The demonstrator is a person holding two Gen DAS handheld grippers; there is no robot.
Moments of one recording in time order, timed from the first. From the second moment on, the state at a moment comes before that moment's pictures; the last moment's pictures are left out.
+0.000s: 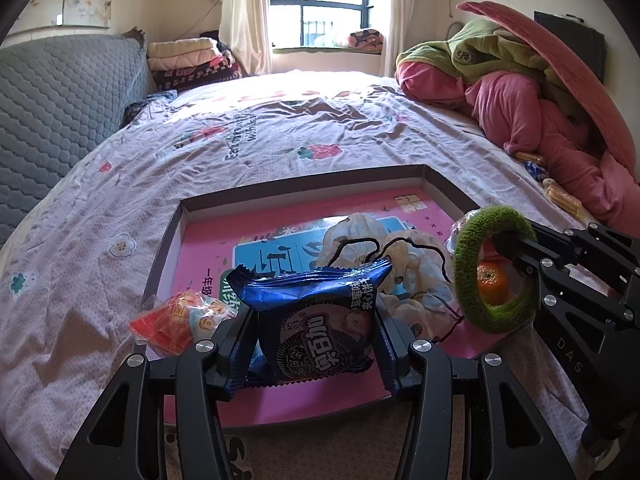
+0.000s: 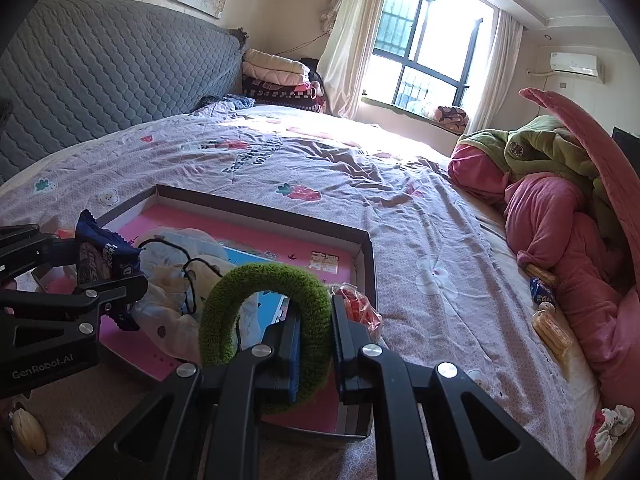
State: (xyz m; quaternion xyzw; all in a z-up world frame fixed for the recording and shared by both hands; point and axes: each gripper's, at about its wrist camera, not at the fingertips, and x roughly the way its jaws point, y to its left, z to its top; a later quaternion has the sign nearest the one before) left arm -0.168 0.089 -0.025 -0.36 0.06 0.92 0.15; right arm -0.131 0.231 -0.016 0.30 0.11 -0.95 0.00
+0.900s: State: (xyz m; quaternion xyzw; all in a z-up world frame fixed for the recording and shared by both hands) left arm -0.181 0.073 -0.035 -0.38 0.03 0.91 0.14; right arm -0.135 0.208 -0.032 0.30 0.13 -0.95 0.01
